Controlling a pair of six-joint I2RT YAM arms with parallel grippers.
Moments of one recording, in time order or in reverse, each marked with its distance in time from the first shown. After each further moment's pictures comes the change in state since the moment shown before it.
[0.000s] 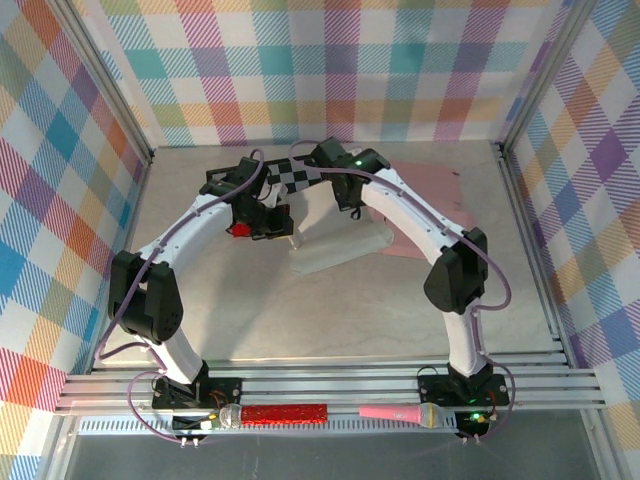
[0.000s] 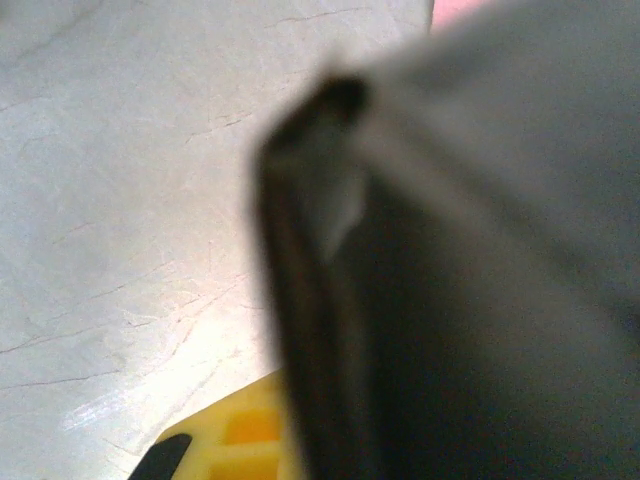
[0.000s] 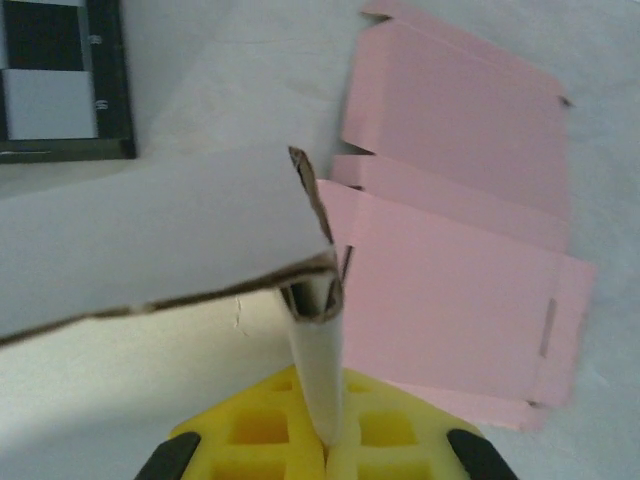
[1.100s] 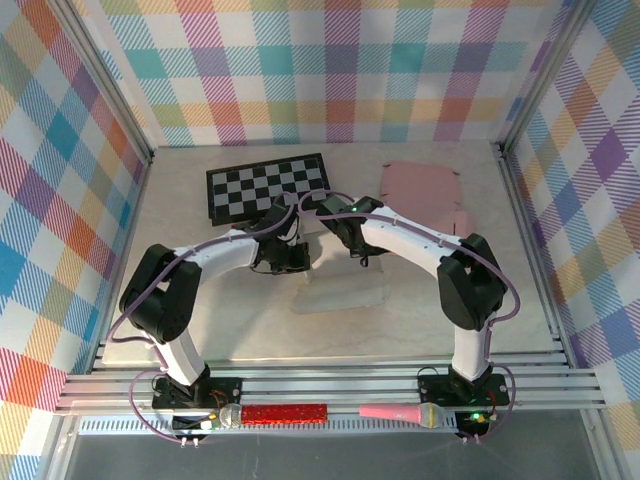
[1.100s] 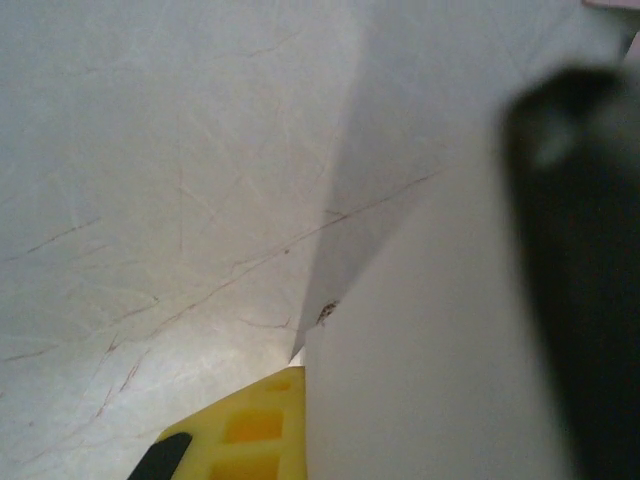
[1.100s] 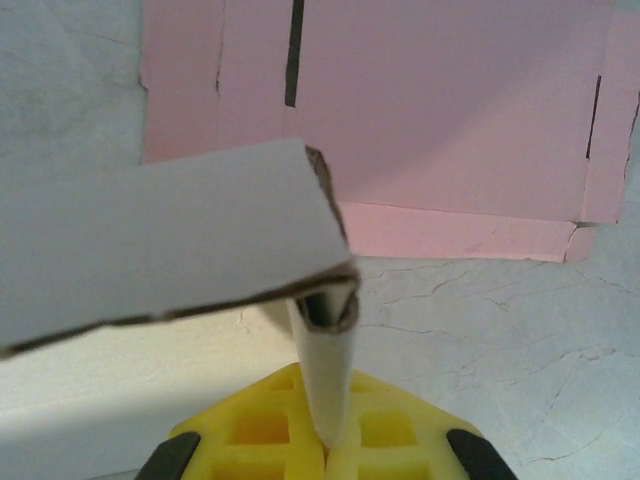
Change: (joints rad) left arm -0.156 0.037 -0.380 0.448 -0.129 -0.171; right arm 0.055 -0.187 -0.620 0.168 -0.015 0.295
